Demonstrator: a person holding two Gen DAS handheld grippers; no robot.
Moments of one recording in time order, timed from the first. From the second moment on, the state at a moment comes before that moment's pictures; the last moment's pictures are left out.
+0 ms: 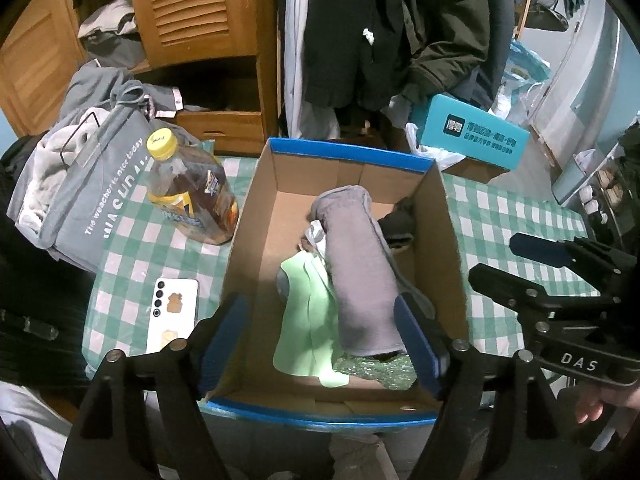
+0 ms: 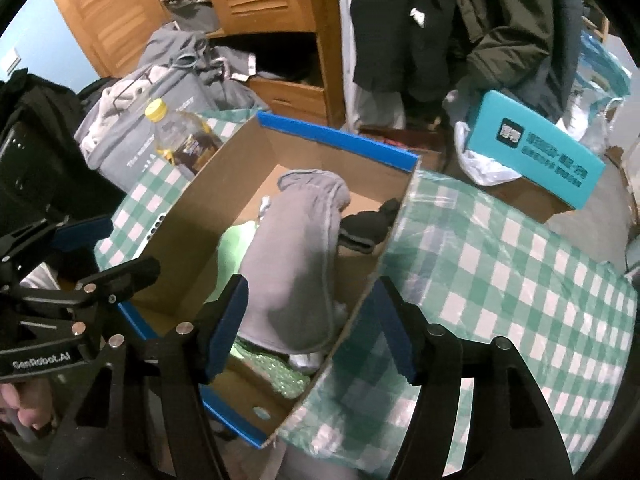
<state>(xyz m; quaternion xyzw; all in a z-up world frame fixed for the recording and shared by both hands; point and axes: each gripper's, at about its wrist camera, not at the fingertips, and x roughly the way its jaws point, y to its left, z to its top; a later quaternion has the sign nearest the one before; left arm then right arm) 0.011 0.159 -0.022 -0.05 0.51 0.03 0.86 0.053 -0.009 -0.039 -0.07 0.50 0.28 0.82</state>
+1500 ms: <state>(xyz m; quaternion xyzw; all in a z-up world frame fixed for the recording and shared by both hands) 0.000 0.045 0.026 0.04 0.46 -0.03 0.89 0.010 -0.143 0.033 -0.01 0.42 0.20 0.88</state>
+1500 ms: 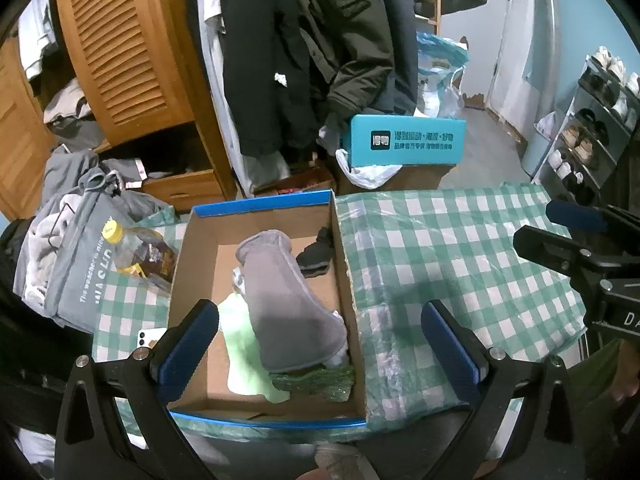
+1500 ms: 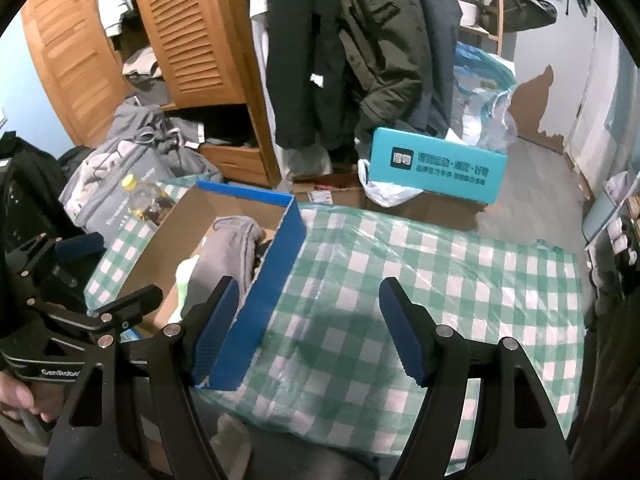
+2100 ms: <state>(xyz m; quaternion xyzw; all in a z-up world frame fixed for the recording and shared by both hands) 0.002 0.037 0.026 0.04 0.46 -0.03 0.89 0.011 -0.149 0.032 -0.01 0.42 0.20 0.88</state>
